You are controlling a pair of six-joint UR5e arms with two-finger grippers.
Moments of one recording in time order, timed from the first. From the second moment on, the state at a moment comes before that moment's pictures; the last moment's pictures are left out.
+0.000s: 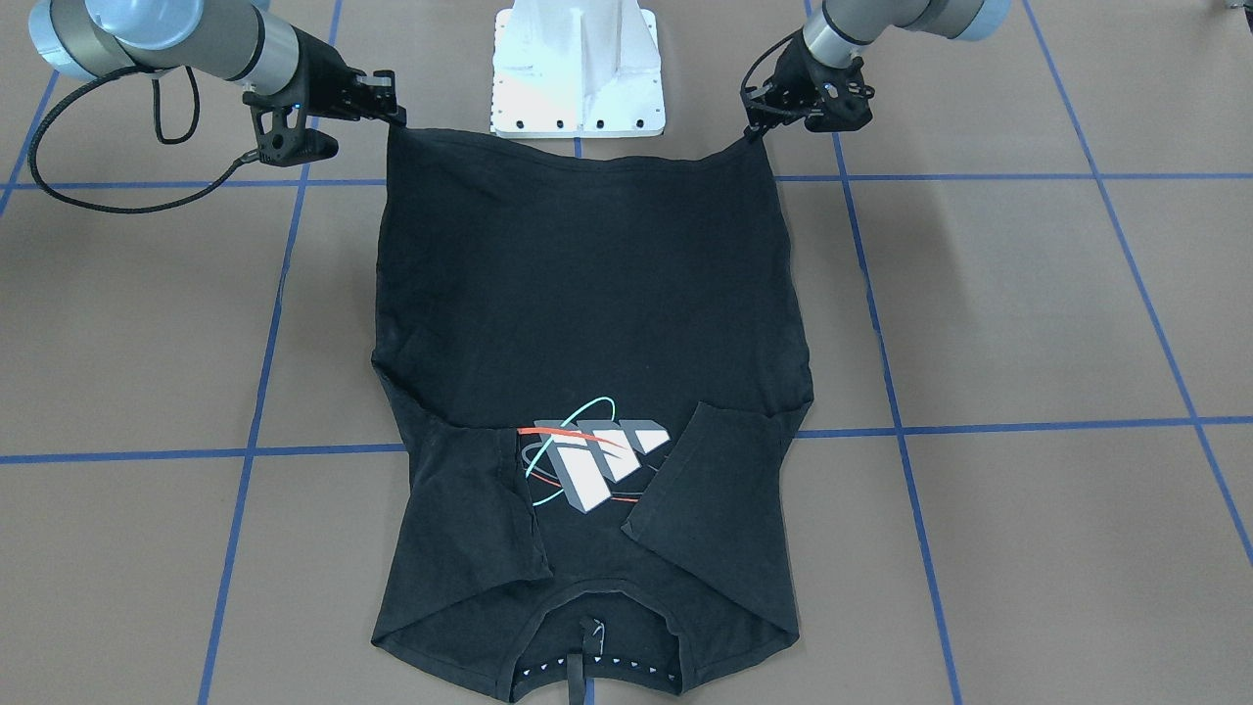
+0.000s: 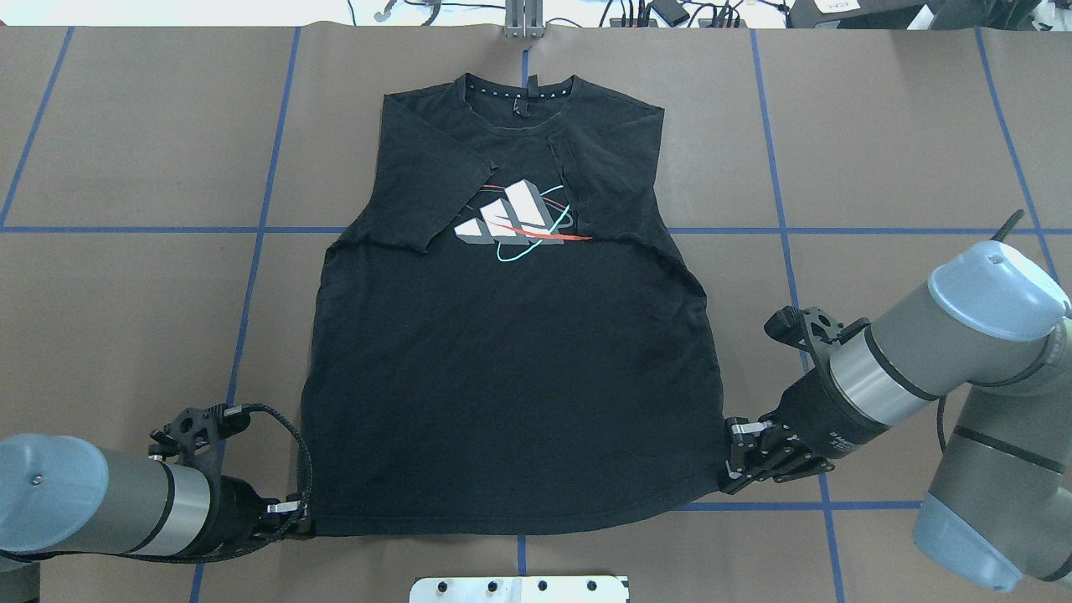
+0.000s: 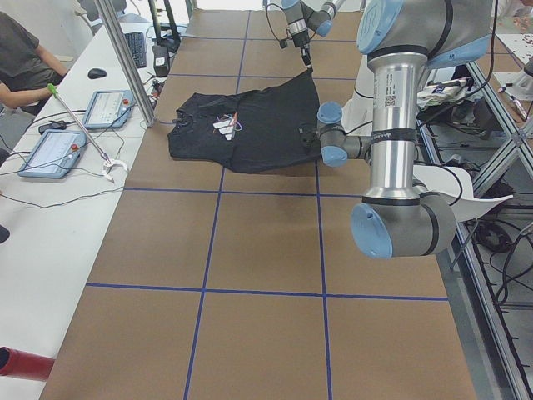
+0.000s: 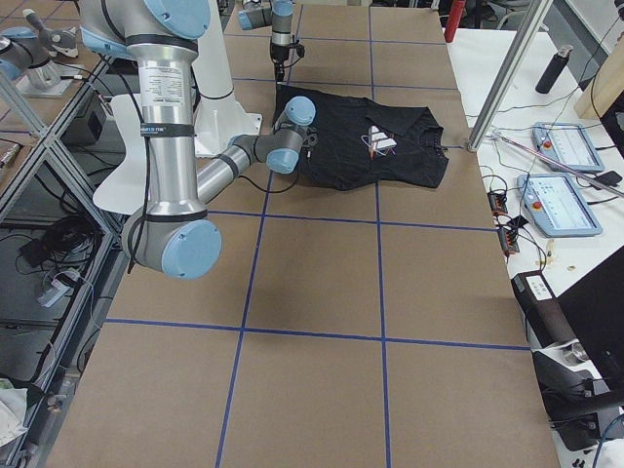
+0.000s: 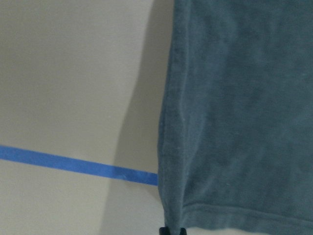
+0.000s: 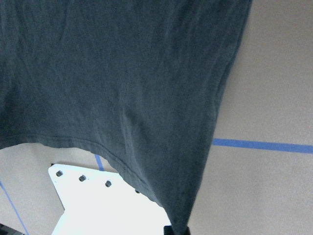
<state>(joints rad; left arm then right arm) -0.24 -1.50 -2.14 -2.18 -1.86 -1.74 0.56 -1.52 2.05 -0.98 2.49 1.49</state>
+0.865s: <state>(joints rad) -0.24 -1.40 -2.26 -2.18 -2.05 -1.63 0.57 -1.73 2.06 -0.65 2.77 1.51</state>
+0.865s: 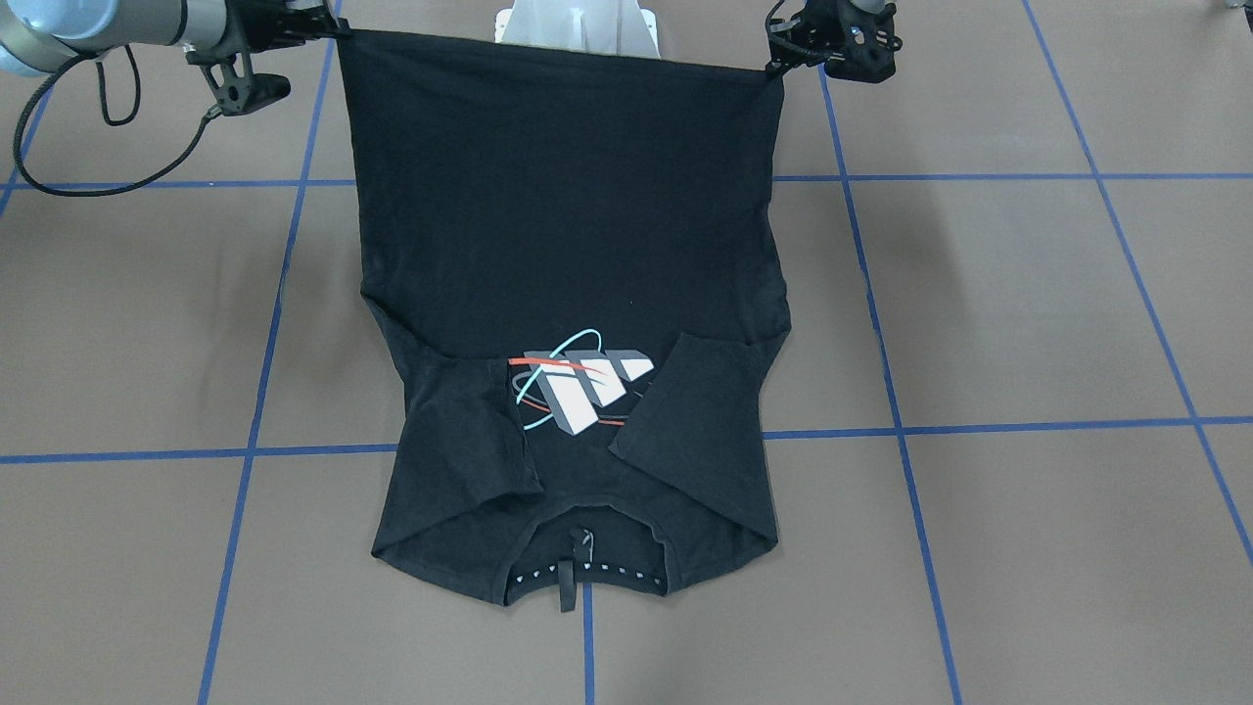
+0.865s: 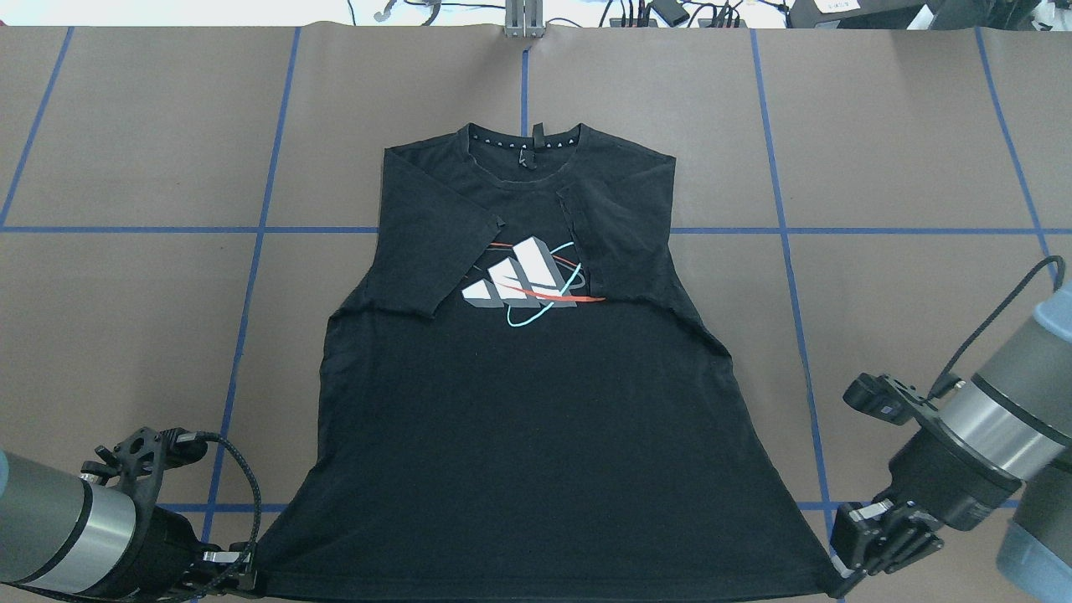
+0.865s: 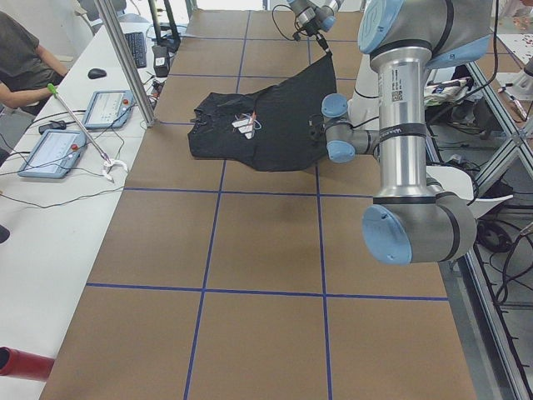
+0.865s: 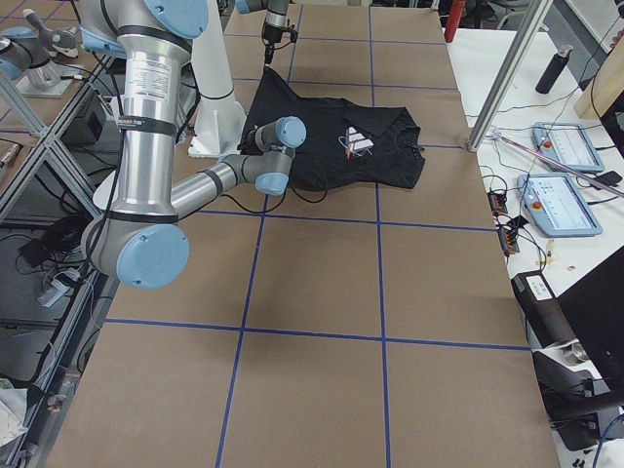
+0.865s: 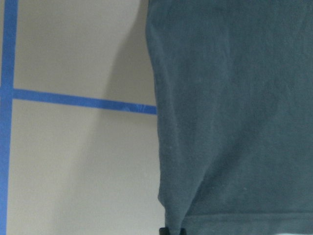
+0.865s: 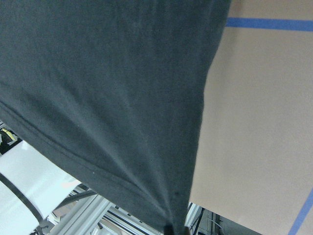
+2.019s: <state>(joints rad) -0.52 -1.60 -2.24 -2.18 -2.16 -1.63 0.83 -1.58 1.87 -0.53 2.80 1.57</state>
